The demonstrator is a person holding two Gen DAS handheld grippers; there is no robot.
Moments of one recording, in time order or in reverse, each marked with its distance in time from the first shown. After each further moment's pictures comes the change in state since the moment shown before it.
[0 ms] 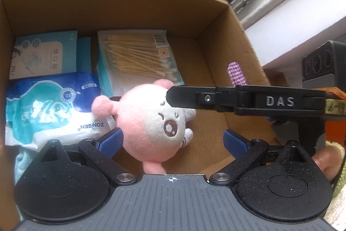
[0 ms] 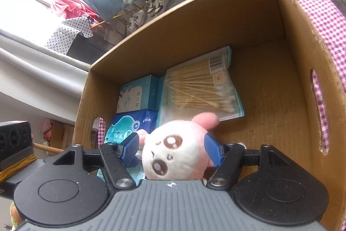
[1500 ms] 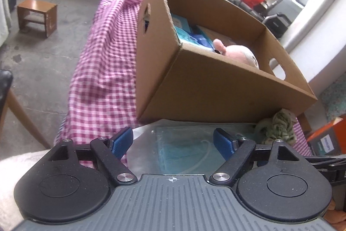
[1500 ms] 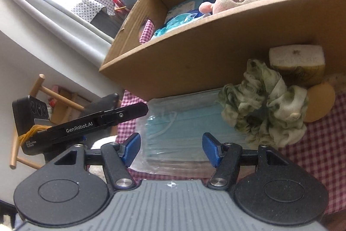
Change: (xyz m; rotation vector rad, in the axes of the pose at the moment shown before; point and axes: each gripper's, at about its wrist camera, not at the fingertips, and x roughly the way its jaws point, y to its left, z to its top) left arm -0.080 0.102 -0.190 -0.084 -0.349 0.113; right arm -0.006 0.080 -0.232 -0.128 -0.045 -0.007
